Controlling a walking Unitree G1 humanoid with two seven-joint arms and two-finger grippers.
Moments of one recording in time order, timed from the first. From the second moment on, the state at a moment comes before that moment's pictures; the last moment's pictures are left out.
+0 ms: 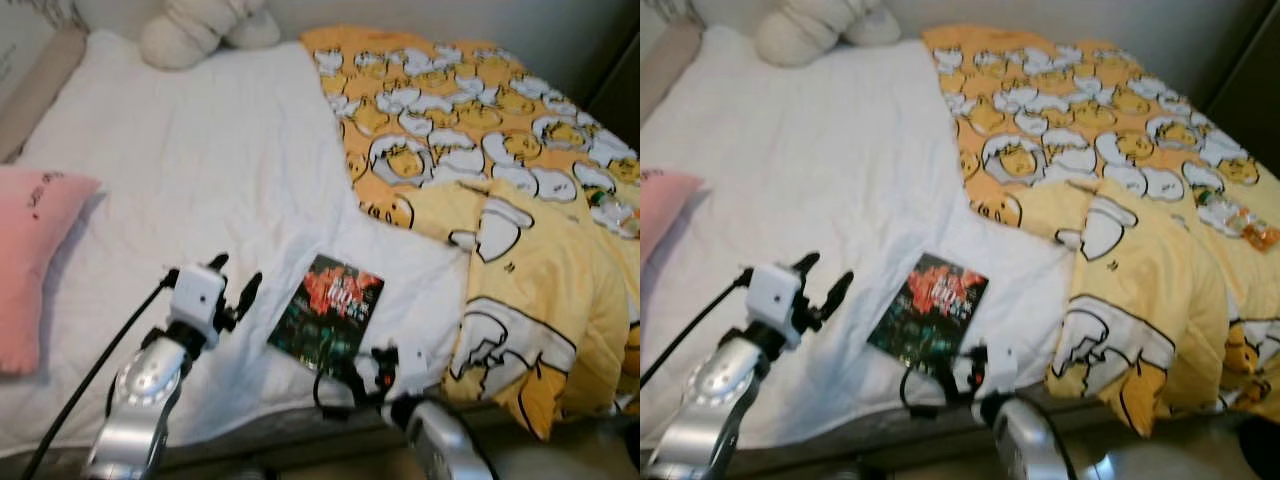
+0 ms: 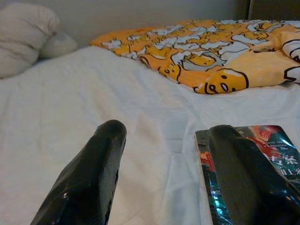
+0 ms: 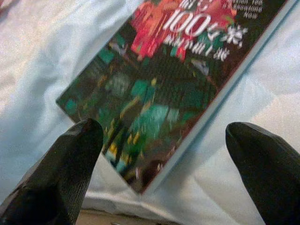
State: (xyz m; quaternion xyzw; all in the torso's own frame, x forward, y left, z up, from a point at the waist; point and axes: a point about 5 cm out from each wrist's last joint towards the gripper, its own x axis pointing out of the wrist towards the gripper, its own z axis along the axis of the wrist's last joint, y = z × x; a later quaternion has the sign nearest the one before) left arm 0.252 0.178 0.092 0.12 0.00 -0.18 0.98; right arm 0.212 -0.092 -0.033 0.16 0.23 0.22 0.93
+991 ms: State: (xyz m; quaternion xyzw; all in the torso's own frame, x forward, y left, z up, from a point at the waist) left arm 0.242 0.175 0.104 0.23 -0.03 -0.21 0.95; right arm 0.220 -0.099 -0.044 0.18 0.25 0.15 0.94
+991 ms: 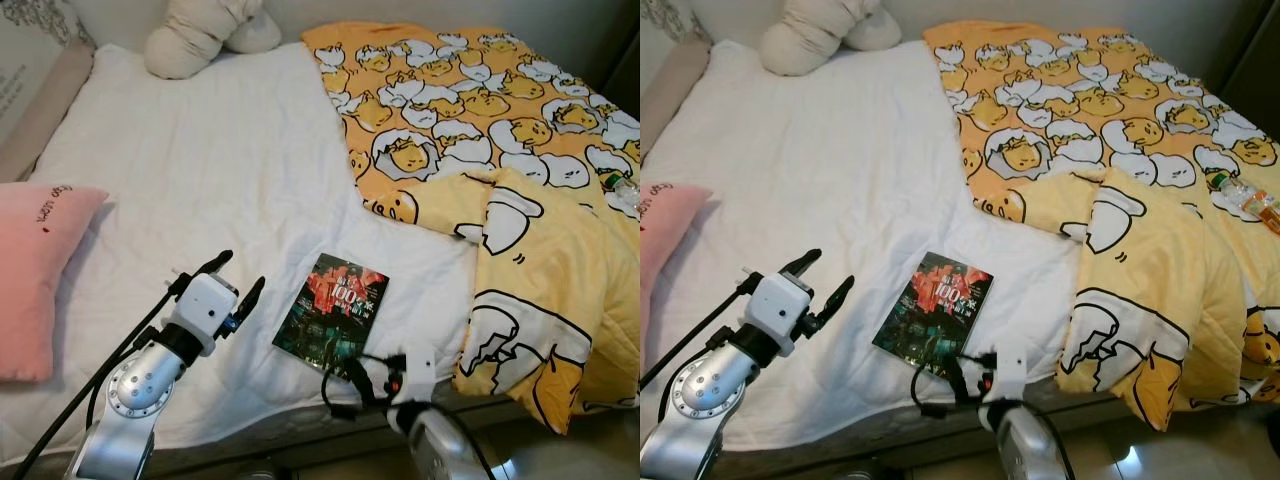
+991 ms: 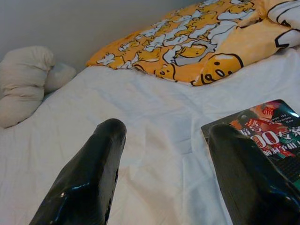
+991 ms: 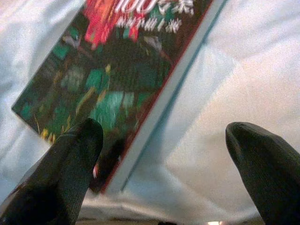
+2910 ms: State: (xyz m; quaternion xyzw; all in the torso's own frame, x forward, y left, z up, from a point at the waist) left arm 0.237 0.136 -0.026 0.03 0.22 -0.15 0.96; right arm 0.158 -0.184 -0.038 -0.09 0.24 0.05 0.96
